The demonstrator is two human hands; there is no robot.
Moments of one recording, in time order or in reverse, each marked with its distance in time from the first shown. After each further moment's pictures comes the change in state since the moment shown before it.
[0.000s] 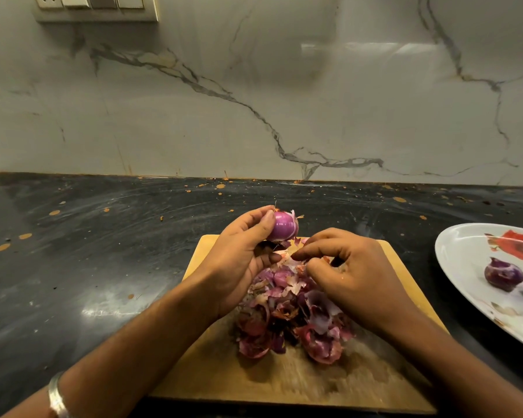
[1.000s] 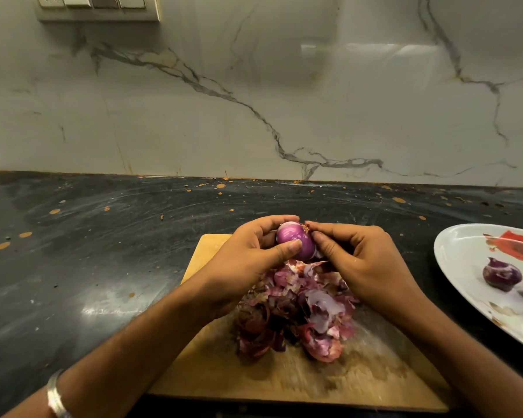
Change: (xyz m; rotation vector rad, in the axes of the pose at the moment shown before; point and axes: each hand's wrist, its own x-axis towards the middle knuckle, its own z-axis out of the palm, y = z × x) left_hand -0.011 0.003 0.004 0.246 -0.214 0.080; right_hand 0.011 0.014 -0.010 0.183 -0.009 0.082
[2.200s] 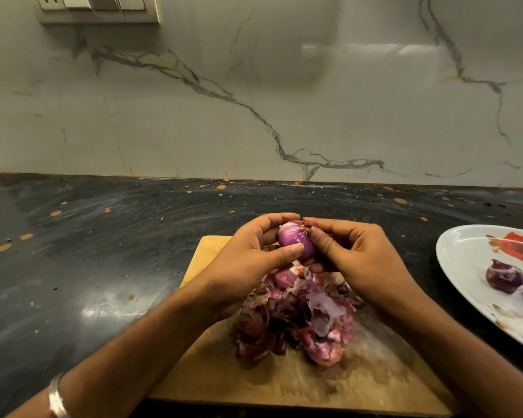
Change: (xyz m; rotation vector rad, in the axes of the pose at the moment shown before) left_hand 0.003 -0.002 0.000 -0.090 0.000 -0.011; right_hand 0.005 0.000 0.006 0.292 -0.022 0.165
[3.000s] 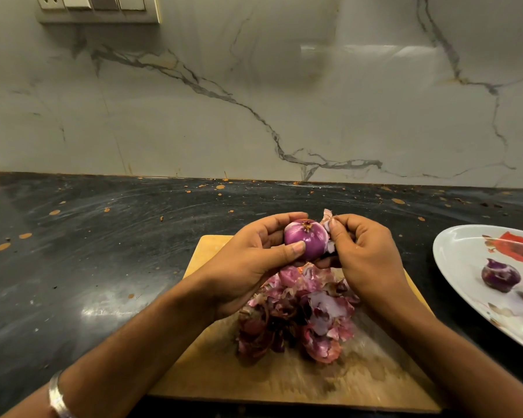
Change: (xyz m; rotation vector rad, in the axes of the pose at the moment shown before) left_hand -0.003 0.005 0.002 -0.155 -0.109 -0.039; right_hand 0.001 0.005 0.004 -0.133 0.235 -0.008
